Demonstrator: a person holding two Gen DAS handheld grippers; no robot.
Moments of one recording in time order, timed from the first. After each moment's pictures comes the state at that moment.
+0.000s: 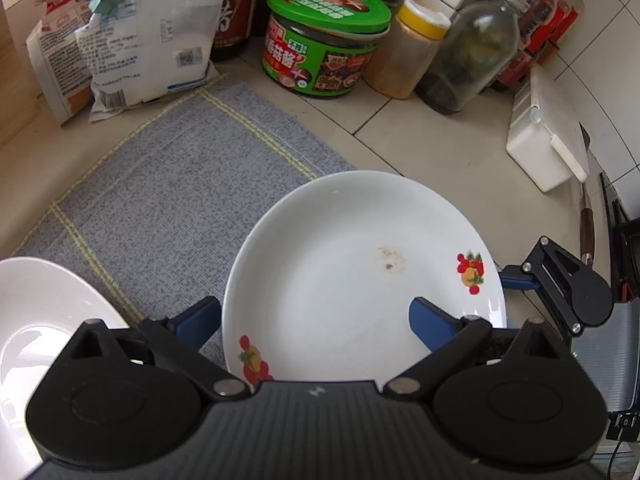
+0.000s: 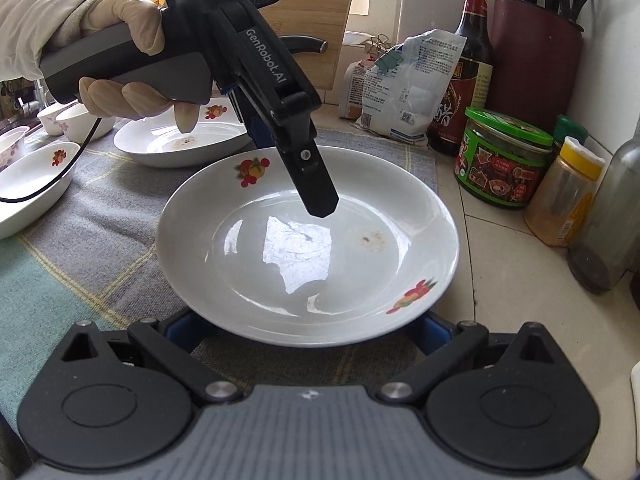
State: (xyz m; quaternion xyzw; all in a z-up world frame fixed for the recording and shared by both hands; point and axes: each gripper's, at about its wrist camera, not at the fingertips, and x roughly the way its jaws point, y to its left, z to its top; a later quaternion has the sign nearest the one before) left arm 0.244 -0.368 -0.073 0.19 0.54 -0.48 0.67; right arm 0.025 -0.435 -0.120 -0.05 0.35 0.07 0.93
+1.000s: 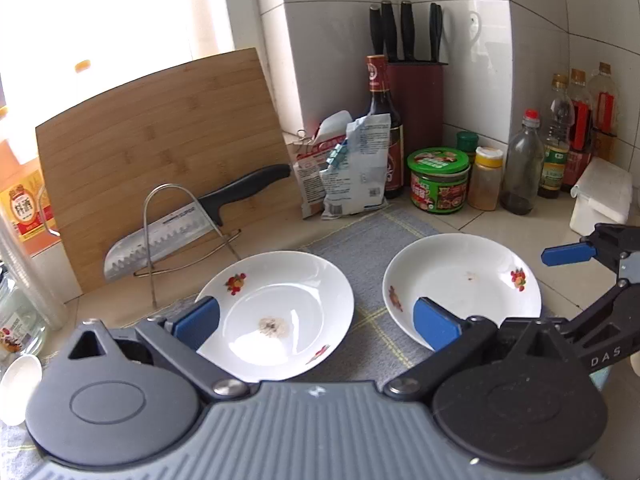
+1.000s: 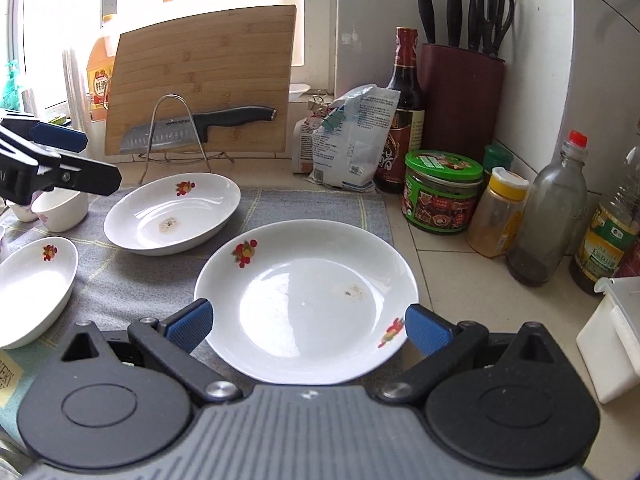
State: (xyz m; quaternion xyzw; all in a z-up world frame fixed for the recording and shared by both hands) left arm 0.102 -0.197 0.025 0.17 0.27 -0.28 0.91; right arm 0.007 -0.403 -0.058 0.01 0.31 -0.01 0.95
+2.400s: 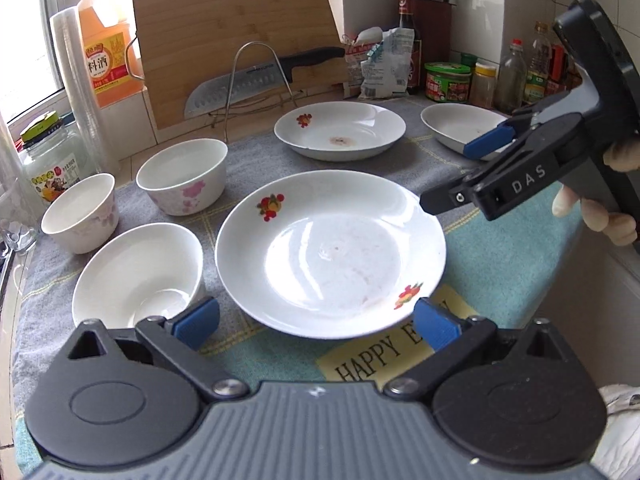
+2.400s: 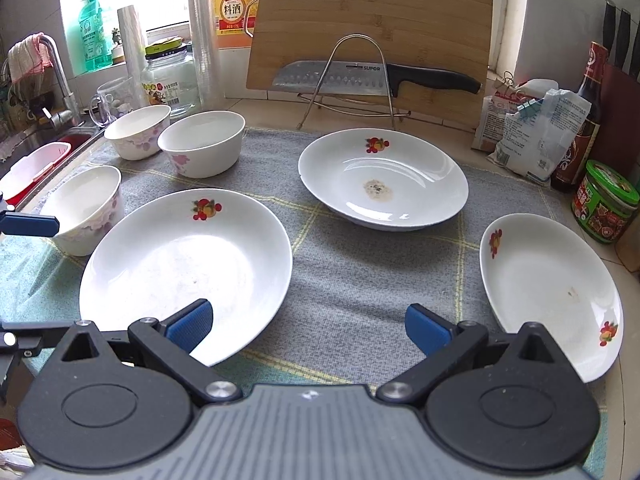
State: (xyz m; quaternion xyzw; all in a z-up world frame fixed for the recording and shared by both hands) left arm 0.031 0.009 -0.045 0.16 0.34 -0.30 0.87; right arm 0.042 -0.202 -0.063 -0.03 0.40 0.07 0.91
